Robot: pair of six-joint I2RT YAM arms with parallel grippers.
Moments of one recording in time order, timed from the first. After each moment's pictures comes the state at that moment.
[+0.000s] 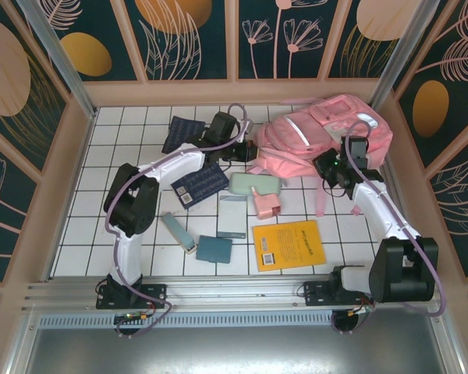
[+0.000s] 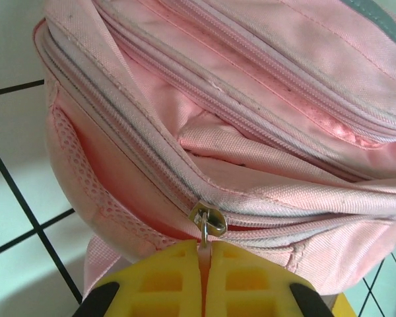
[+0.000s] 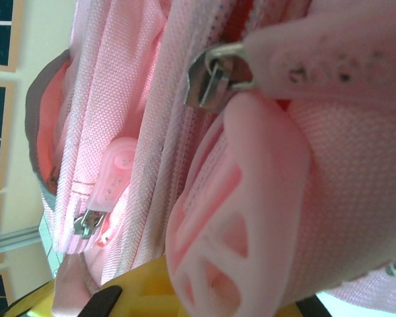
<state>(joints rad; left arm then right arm) -0.60 2.02 1.56 -0.23 0.42 -0.44 0.04 1.28 0.89 -0.36 -0.26 0.99</state>
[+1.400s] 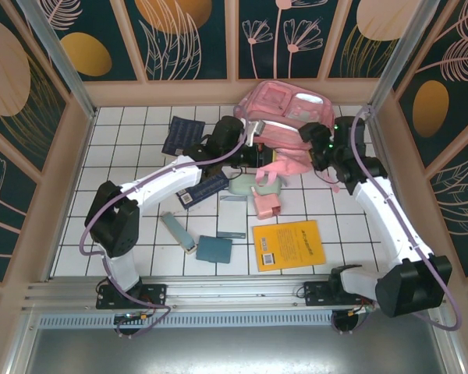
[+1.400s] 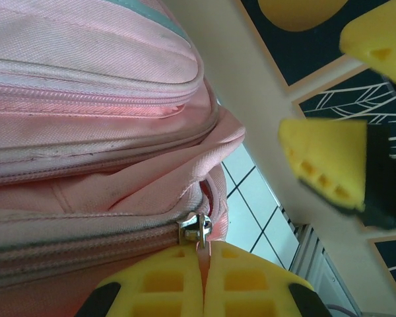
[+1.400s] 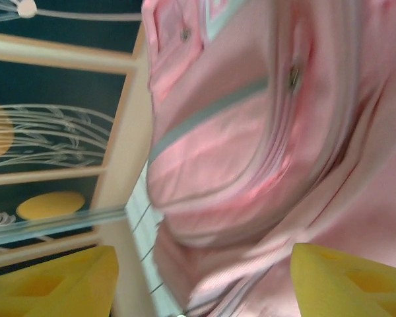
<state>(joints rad) -0.75 1.82 1.47 -0.13 0.46 -0.65 0.23 1.21 1.11 -0.48 -0.23 1.23</state>
